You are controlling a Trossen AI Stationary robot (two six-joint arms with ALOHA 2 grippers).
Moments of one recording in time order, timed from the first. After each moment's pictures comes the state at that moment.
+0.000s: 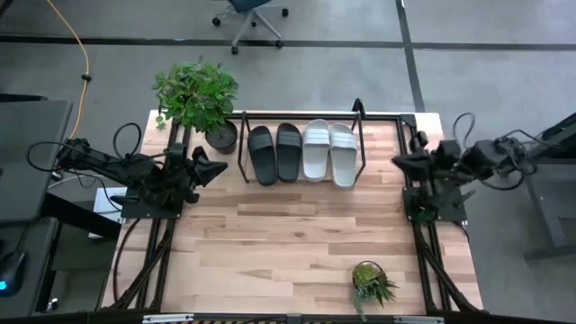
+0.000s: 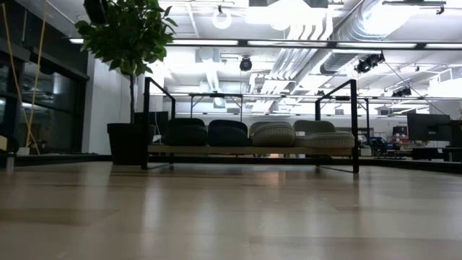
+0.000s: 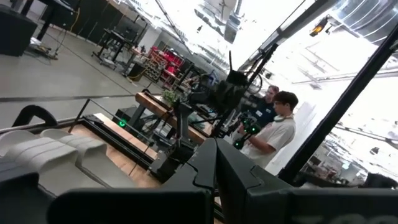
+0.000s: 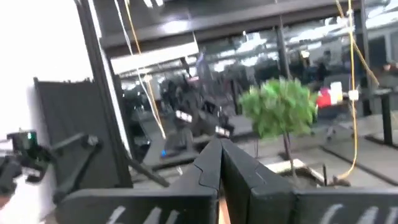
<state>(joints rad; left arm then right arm) -0.22 0.56 0.48 0.29 -0.53 -0.49 0.47 0.38 0.69 -0.02 0.51 0.05</state>
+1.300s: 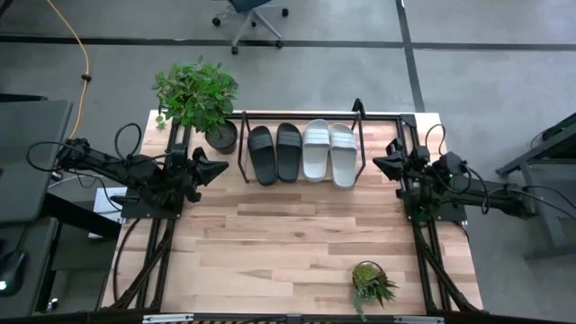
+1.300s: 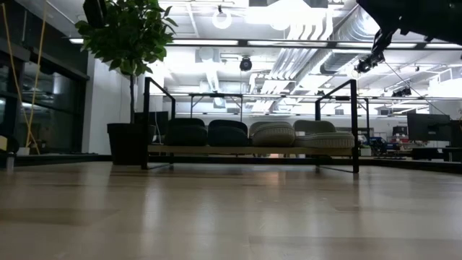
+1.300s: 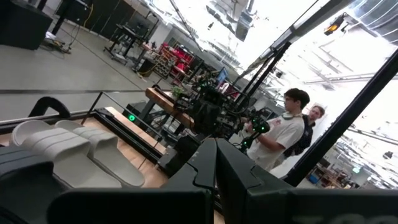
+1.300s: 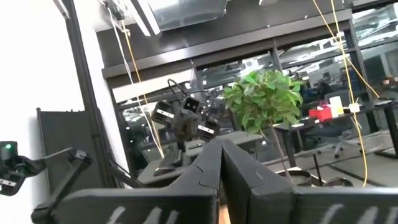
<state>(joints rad) -0.22 0.56 0.48 0.25 -0.57 -0.53 -0.21 0.24 0.16 0.47 -0.13 0.29</state>
